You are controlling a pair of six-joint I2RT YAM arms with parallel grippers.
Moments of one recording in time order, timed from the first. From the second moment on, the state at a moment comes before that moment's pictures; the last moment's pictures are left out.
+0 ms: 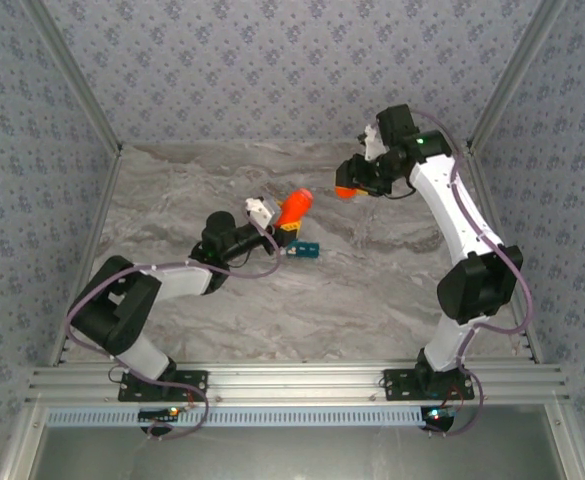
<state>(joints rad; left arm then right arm) -0.59 1.59 0.66 0.92 0.43 0.03 0.28 1.77 1.88 -1.14 -0.44 0.36</state>
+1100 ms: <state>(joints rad) -0.54 1.74 0.78 0.99 0.62 -0.01 0.29 1.87 2.03 -1.26 -0.74 0.20</state>
